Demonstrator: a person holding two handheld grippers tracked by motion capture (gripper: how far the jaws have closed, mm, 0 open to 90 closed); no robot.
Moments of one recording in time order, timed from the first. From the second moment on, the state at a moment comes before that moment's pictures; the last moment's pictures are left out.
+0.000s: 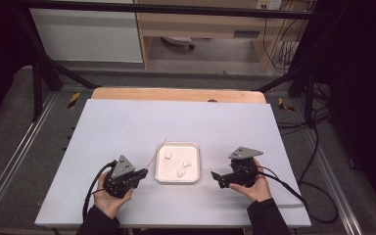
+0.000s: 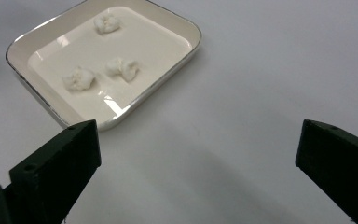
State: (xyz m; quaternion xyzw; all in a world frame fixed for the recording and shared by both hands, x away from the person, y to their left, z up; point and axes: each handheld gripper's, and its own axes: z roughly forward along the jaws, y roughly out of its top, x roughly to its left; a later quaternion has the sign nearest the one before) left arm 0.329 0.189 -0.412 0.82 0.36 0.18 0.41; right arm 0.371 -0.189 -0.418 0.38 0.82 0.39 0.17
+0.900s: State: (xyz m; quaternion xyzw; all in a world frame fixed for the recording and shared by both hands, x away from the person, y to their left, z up) left arm 0.325 0.199 -0.425 0.81 0.37 0.16 0.43; right arm 0.417 -0.103 -0.426 0.37 0.82 0.41 0.12
